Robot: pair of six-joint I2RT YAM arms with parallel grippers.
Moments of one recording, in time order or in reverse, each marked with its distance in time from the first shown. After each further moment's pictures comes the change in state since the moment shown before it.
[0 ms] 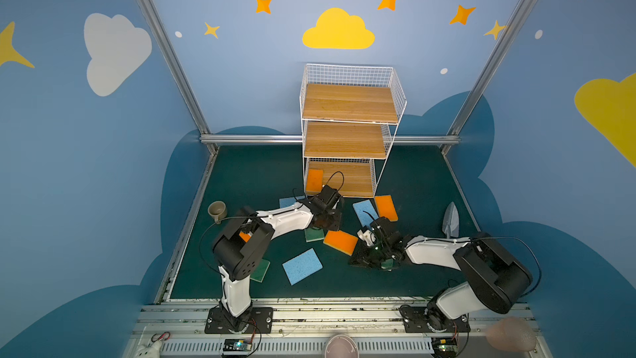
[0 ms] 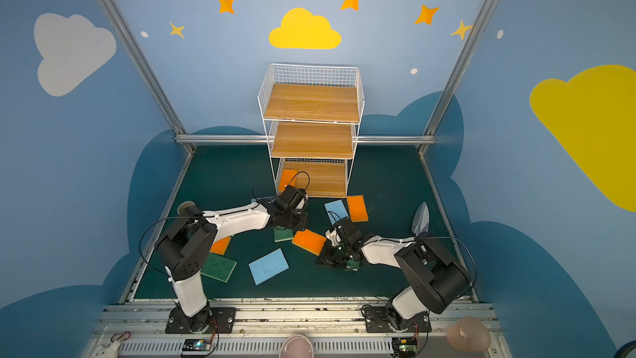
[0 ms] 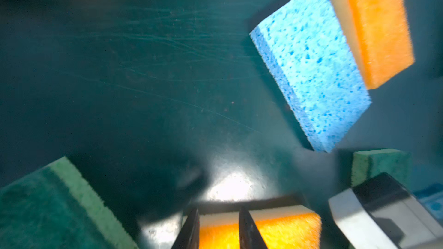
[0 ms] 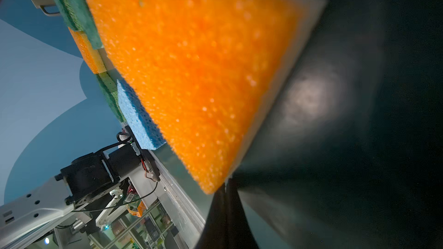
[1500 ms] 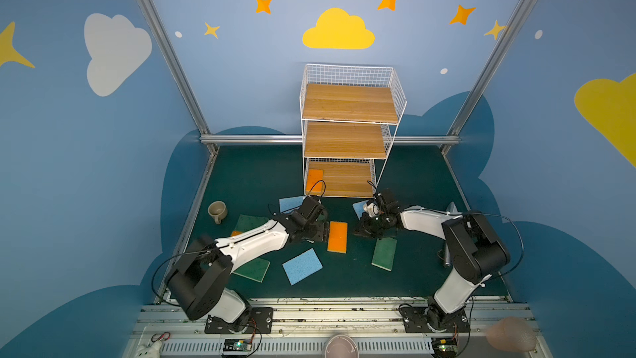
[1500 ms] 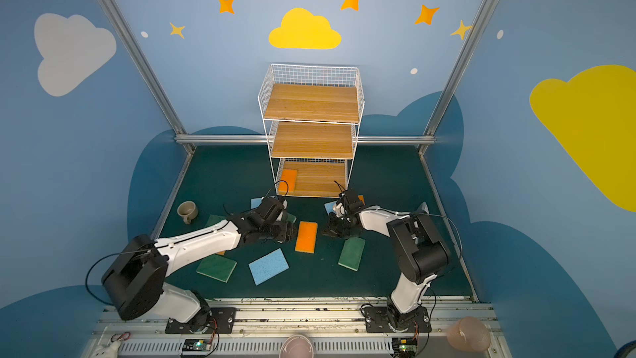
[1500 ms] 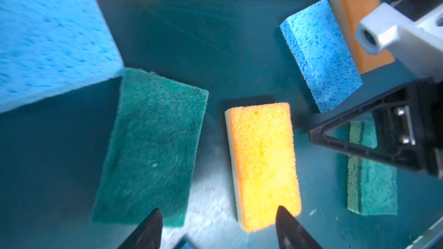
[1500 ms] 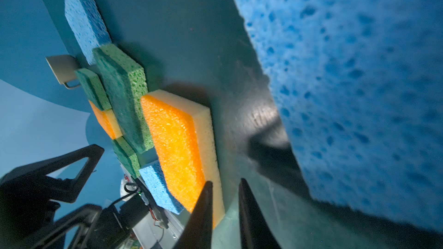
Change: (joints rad) left arm -0.006 -0.475 -0.349 -0.008 -0.139 -0.090; right arm -0.219 0.153 0.367 -0.322 0.053 -0.195
